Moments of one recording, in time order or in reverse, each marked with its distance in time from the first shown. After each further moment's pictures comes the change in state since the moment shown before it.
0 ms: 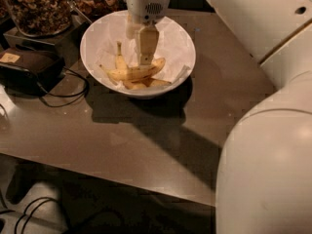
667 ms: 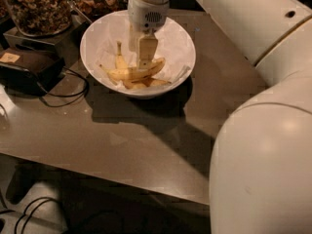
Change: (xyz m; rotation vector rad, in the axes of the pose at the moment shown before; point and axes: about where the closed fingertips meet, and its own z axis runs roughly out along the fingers) arm 0.006 0.001 0.023 -0.050 -0.009 0.028
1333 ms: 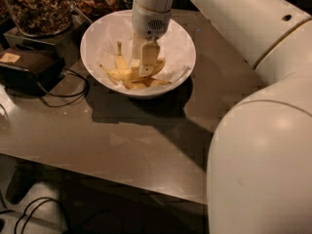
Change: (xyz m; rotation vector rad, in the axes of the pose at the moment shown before) arm 0.009 0.003 0.017 -0.039 -0.005 0.022
